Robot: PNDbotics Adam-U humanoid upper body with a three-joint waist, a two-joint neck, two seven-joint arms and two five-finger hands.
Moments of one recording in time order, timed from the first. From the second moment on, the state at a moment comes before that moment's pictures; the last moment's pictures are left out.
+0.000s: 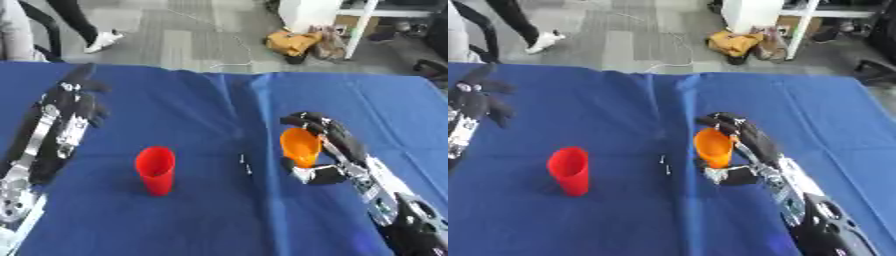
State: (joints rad) left arm -0.50 0.43 -0.33 -1.73 -0.19 -0.12 0.14; right arm -0.48 -0.37 0.06 -1.21 0.87 -0.84 -0.27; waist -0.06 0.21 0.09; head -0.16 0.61
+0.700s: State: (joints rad) left arm -0.44 0.42 -0.32 -1.82 -0.14 -0.09 0.14; right arm -0.45 -0.36 -0.03 -1.28 0.68 -0.77 -0.09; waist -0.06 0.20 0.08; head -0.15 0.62
